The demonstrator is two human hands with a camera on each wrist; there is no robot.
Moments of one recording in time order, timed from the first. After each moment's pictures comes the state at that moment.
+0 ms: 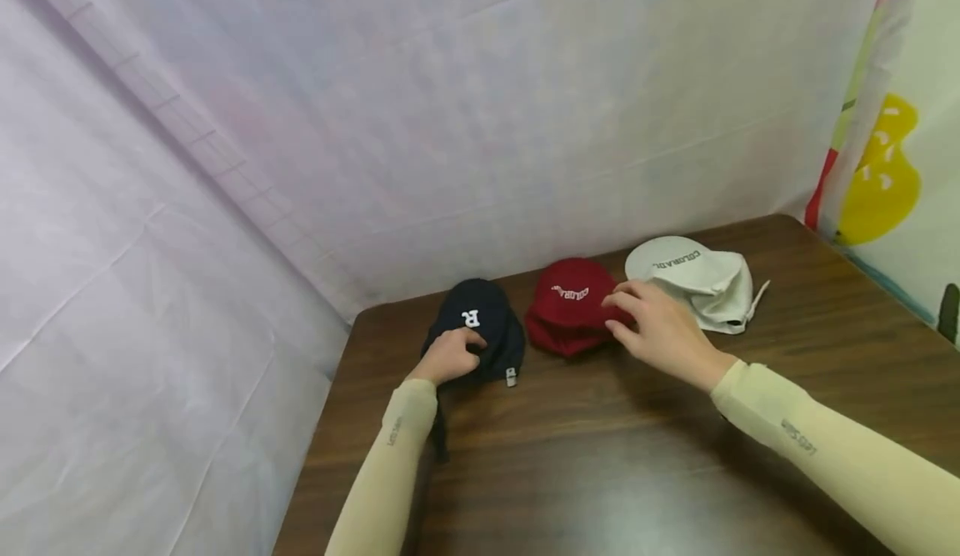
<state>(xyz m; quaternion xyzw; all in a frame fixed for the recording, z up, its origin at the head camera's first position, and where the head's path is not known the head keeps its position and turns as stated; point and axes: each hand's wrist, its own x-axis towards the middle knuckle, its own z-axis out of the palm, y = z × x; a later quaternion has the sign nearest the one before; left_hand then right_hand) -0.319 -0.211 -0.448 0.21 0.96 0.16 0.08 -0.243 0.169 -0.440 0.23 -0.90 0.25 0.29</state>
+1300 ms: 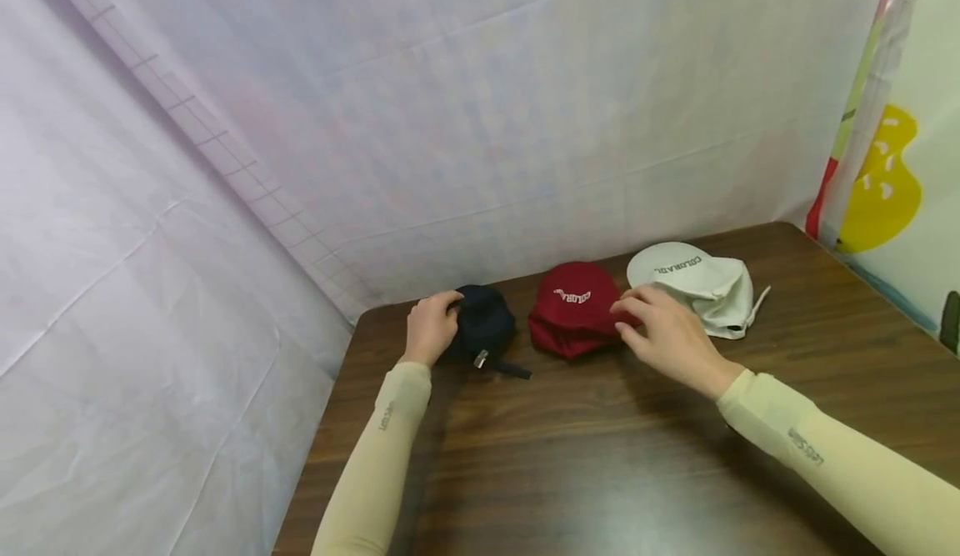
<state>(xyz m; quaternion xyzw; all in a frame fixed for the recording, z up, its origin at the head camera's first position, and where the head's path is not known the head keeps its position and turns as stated) -0.326 -0.212 -0.401 0.18 0.95 0.14 -0.22 -0.234 0.175 -0.441 0.22 -0.89 0.27 0.30</state>
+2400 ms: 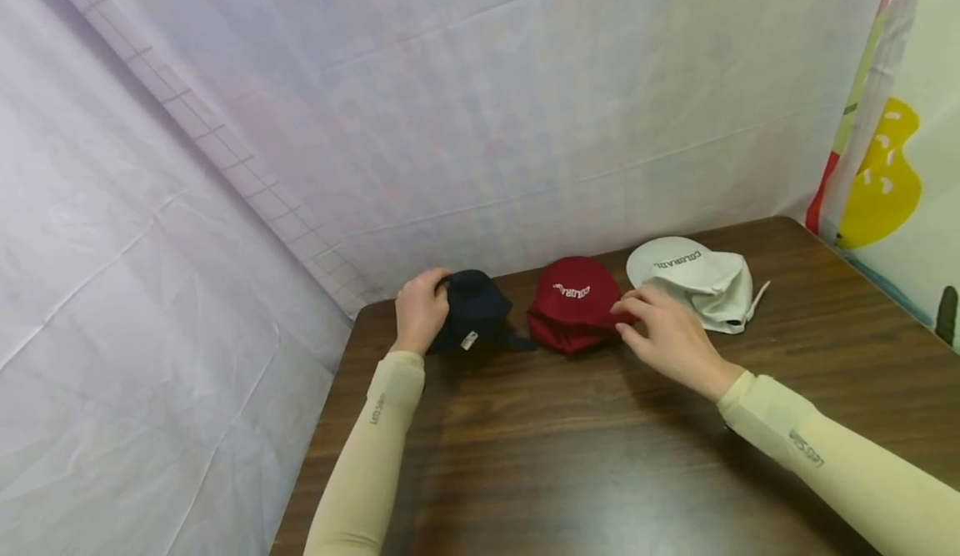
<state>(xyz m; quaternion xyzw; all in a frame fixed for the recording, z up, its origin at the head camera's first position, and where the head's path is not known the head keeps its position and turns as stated) -0.323 -0.209 -0.367 0.19 0.92 0.18 -0.30 -0.231 0.175 -0.449 0.22 -0.88 0.28 0.31</state>
